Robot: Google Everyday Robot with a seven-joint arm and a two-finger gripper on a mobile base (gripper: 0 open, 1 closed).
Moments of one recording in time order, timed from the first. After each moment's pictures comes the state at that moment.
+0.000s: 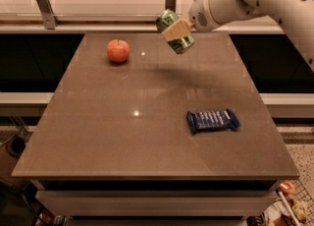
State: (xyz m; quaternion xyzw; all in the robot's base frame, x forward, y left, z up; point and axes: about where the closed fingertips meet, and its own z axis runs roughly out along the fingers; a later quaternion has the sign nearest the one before) arm 0.722 -0.063 0.949 -0.42 0.78 0.16 0.44
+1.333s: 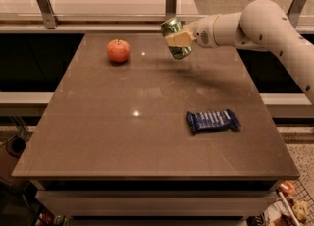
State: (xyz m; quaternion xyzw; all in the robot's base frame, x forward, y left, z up) arm 0.754 -0.078 0.912 -0.36 0.74 0.21 0.52
